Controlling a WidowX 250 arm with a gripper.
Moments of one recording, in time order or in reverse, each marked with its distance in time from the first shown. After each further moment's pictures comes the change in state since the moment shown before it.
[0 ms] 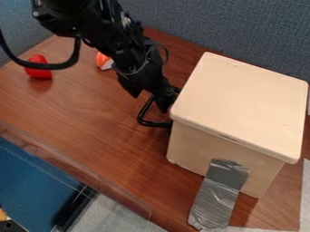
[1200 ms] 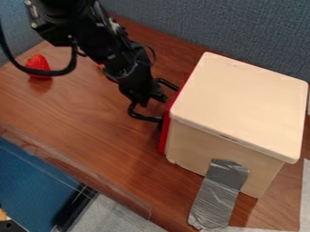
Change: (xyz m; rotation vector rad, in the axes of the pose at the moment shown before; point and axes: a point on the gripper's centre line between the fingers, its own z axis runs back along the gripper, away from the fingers) arm -0.004 0.024 -0.004 0.040 -0.014 0.053
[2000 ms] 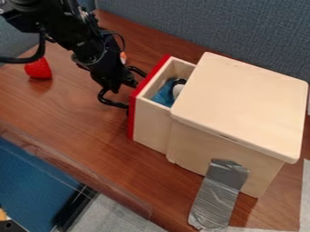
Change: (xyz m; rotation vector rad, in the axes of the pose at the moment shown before) arm -0.005 0.062 0.003 0.132 0.005 0.090
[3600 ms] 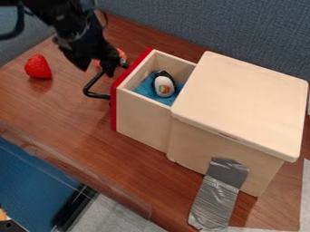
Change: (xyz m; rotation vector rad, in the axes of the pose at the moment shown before) arm 0.023 0.015 0.033 -0.035 -0.020 0.086
